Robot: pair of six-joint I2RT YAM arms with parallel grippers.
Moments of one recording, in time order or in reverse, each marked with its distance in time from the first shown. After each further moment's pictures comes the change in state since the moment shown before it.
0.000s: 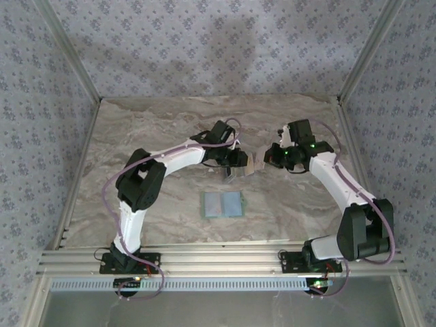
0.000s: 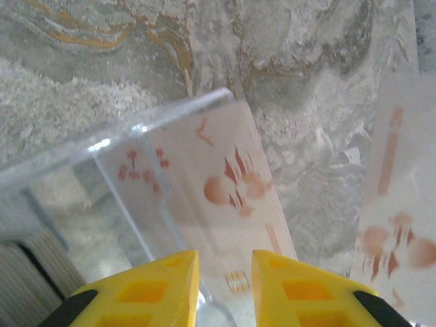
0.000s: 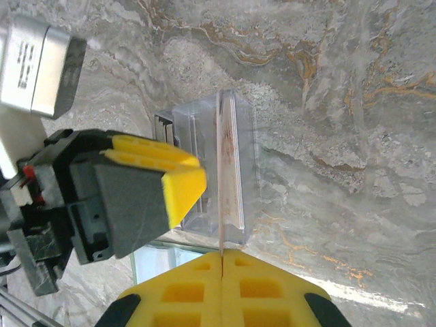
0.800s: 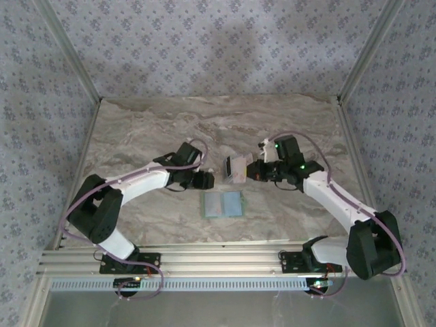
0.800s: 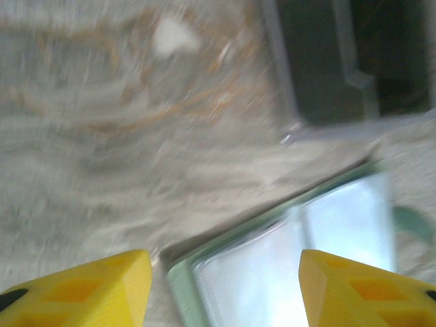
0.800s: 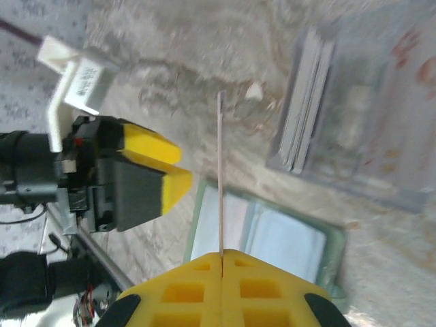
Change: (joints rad) left arm 0.054 -0.459 -0.571 -0.094 -0.260 0.079; right arm 0.198 -0.119 -0.247 0.286 -0.178 0.004
